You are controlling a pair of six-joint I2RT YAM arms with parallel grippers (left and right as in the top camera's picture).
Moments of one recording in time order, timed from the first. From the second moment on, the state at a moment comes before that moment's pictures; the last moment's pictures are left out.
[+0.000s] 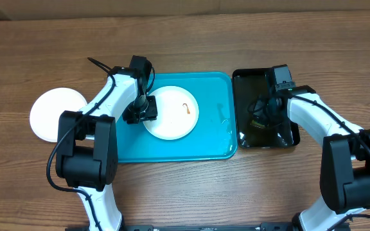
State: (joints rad) left arm -0.18 2.03 1.39 -0.96 -0.01 -0.36; right arm 0.17 1.81 1.08 -0.58 0.01 0.51
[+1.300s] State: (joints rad) left arm -0.18 2.03 1.39 -0.93 0.01 -0.38; right arm 0.17 1.80 1.37 -0.93 0.08 0.23
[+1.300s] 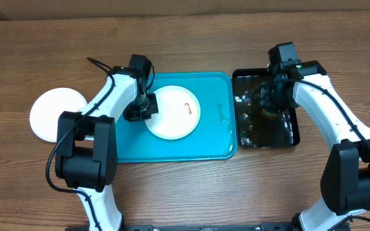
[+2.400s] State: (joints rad) left arm -0.18 2.03 1.39 -0.92 0.05 -0.38; right arm 0.17 1.80 1.37 -0.90 0.03 0.17
